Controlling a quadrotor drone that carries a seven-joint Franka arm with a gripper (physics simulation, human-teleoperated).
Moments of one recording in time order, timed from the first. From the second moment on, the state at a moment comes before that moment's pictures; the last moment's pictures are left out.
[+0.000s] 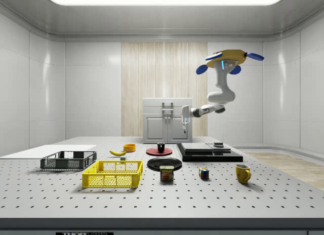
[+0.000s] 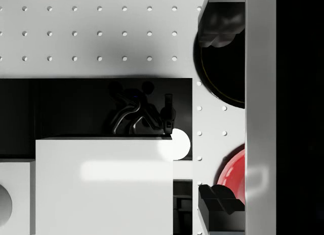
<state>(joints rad) -1.04 -1.51 1.09 -2.65 -2.02 1.73 1.39</state>
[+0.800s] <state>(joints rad) -1.04 -1.51 1.09 -2.65 -2.02 1.73 1.39</state>
